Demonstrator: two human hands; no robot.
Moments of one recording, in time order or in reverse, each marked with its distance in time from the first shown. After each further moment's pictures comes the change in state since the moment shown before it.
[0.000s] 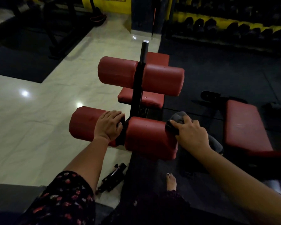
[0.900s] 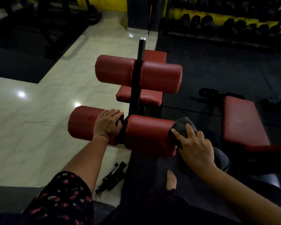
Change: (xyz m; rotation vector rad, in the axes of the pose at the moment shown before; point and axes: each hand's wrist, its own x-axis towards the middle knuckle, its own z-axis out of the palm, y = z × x) left_hand 0.002 0.001 0.002 -0.032 0.041 0.015; right_hand -0.052 0.003 0.032 -0.071 0.247 -0.054
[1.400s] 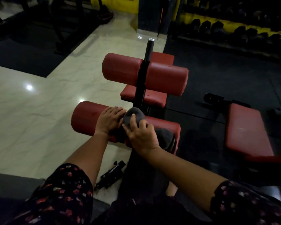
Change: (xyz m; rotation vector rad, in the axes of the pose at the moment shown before) left_hand 0.001 -0.008 0.003 0.071 -0.011 0.093; right_hand 0.065 -0.136 -0.001 -0.070 0.251 -0.433
